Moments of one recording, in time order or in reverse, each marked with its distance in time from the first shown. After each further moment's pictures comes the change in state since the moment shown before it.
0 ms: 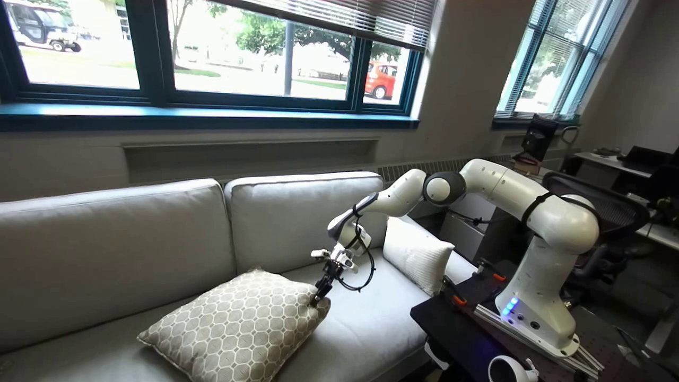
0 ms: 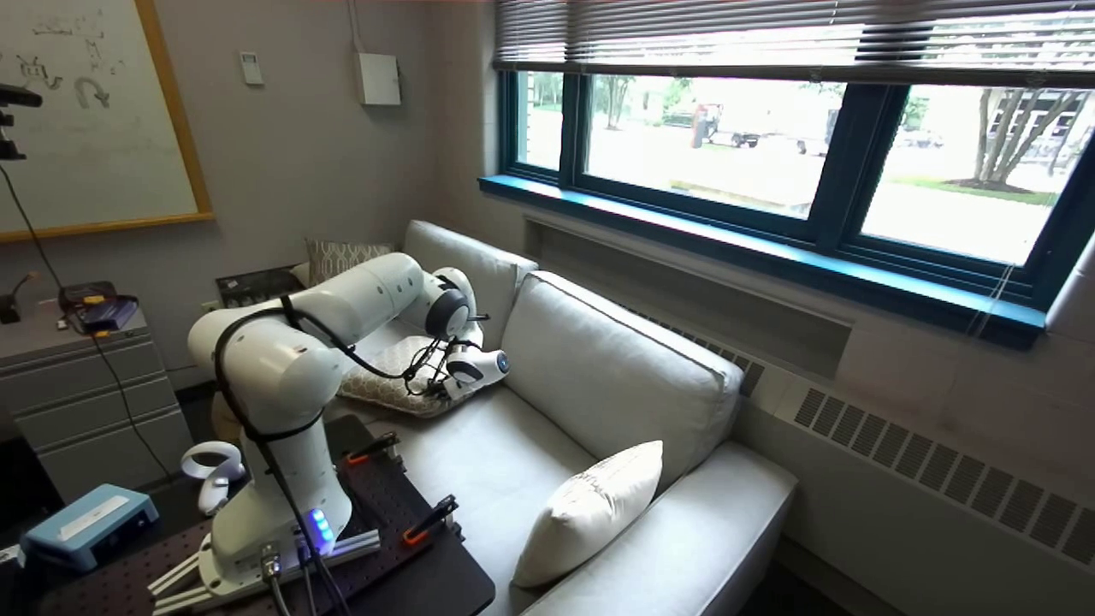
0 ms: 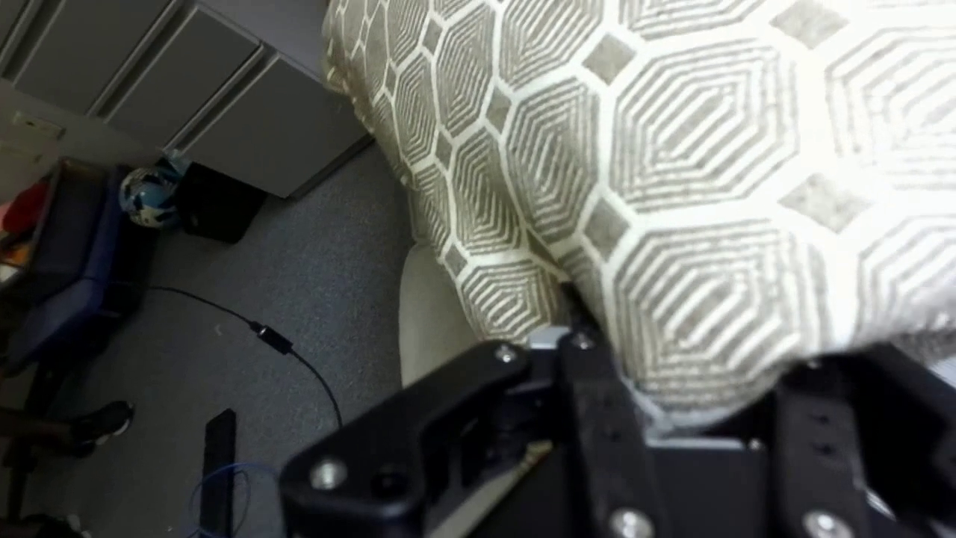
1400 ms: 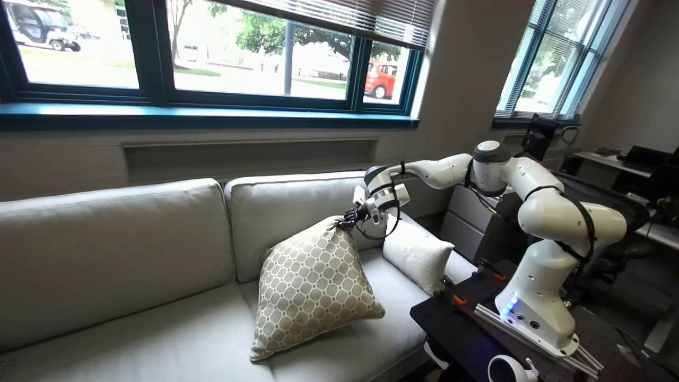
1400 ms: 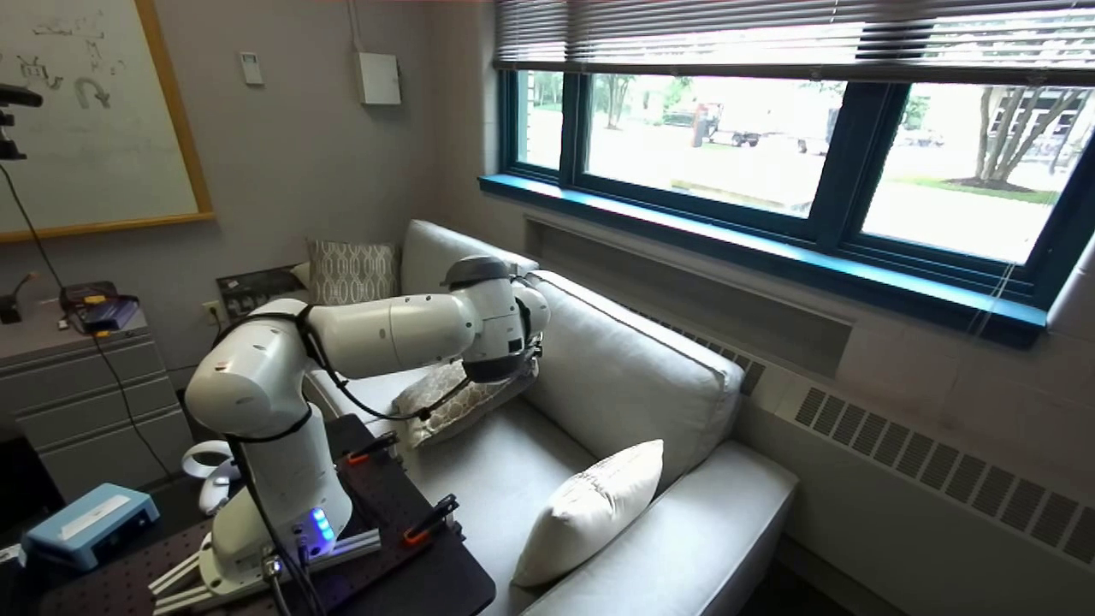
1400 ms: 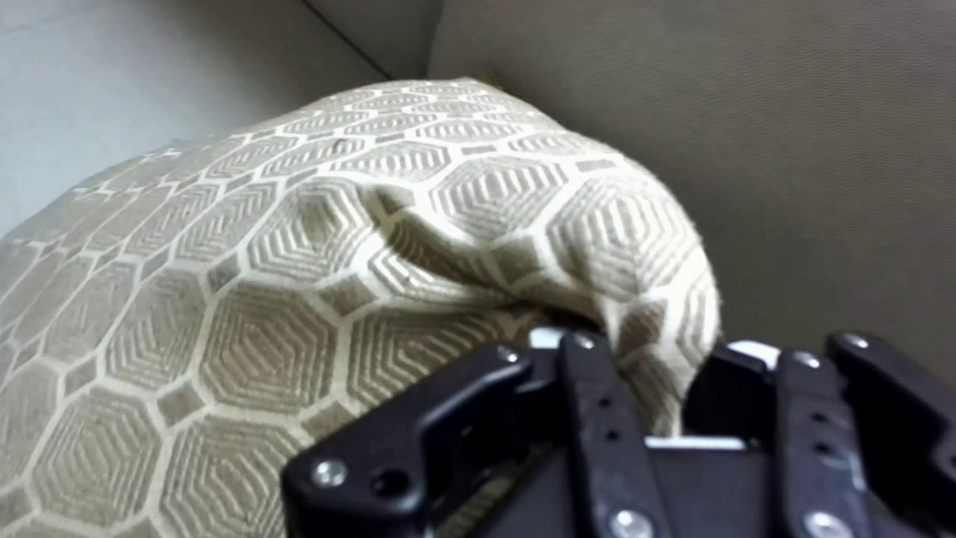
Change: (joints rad) arm -0.898 0.000 0.839 -0.500 -0.177 1.149 -0.630
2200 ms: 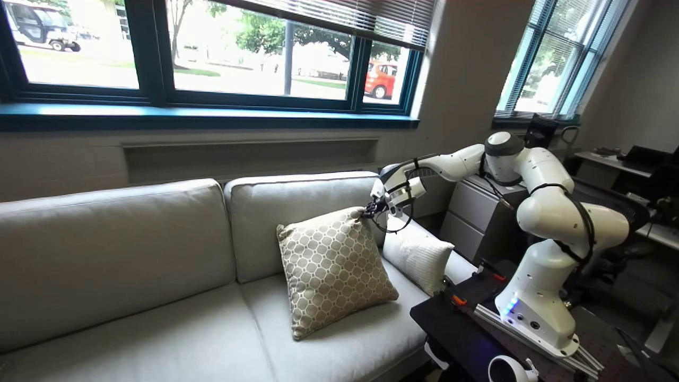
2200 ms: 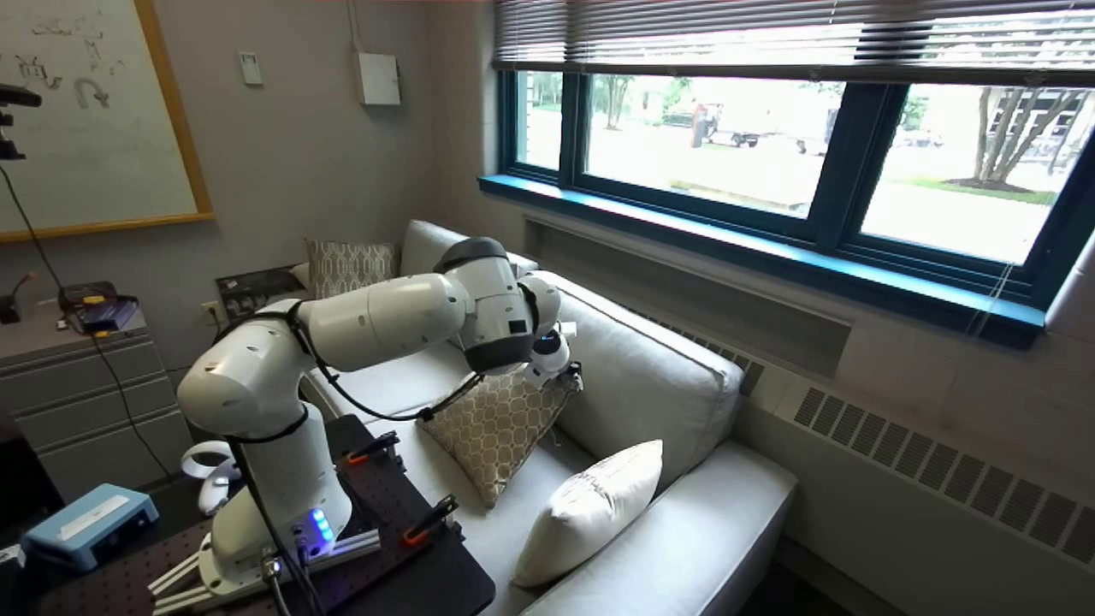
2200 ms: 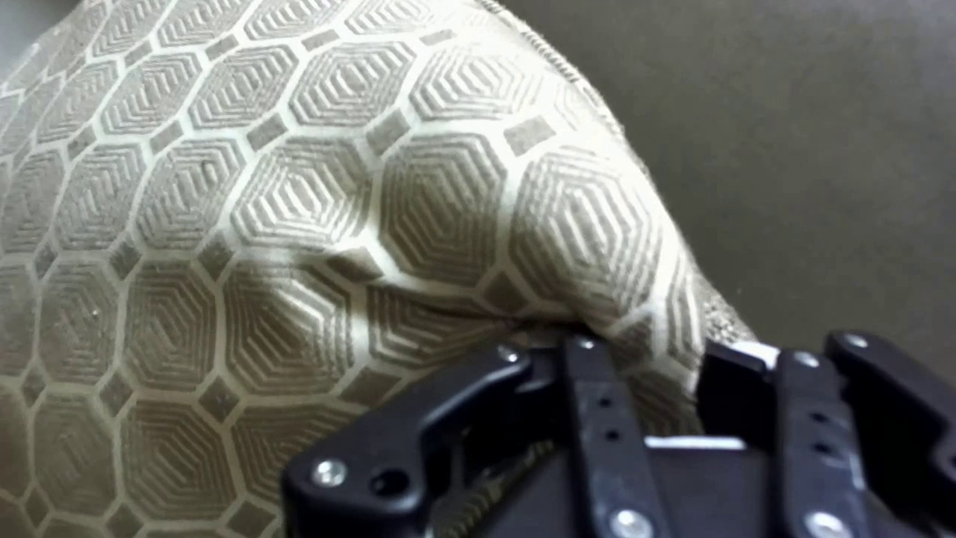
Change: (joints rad) arm -0.105 -0.175 -0.149 -0.064 -0.104 -0.013 0.201
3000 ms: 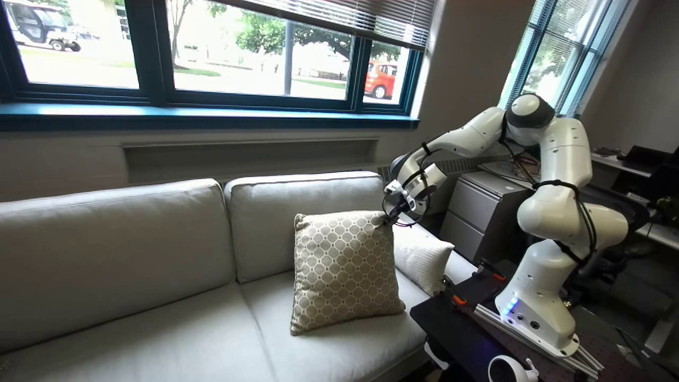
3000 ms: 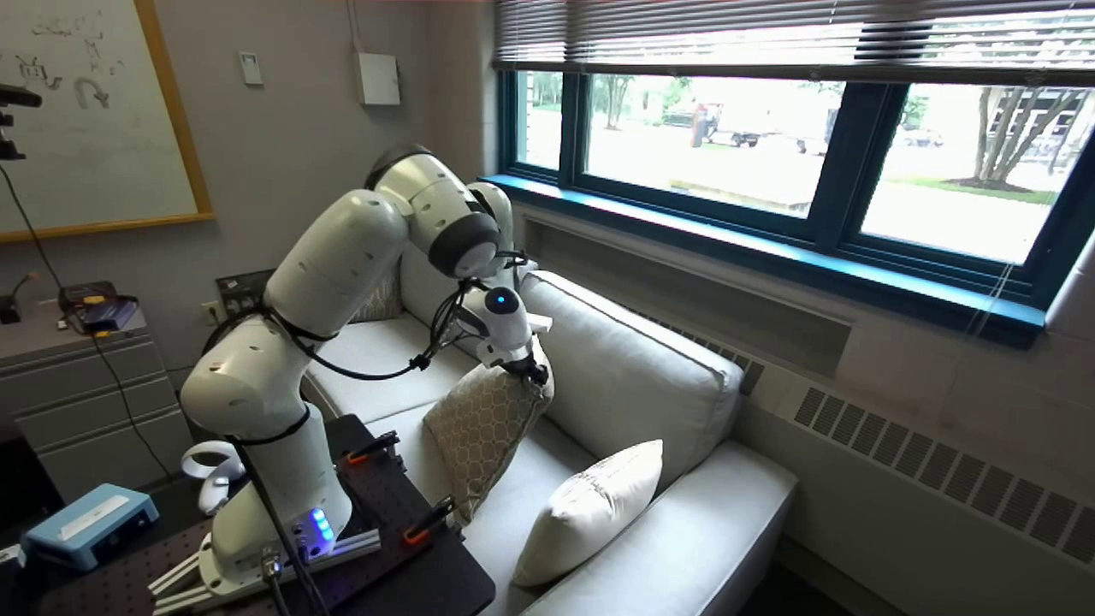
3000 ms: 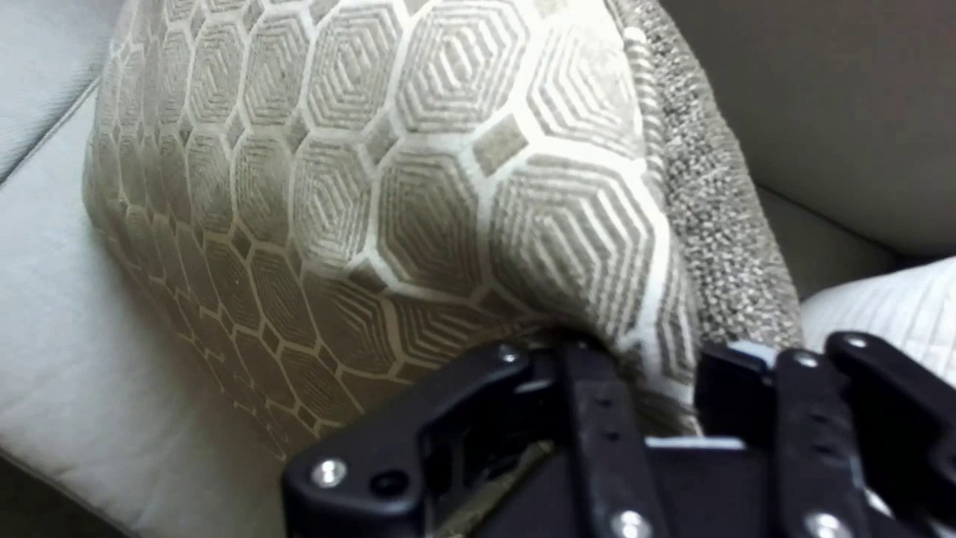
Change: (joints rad) arm 0.051 -0.517 -0.048 -0.419 0.493 0.004 0.262
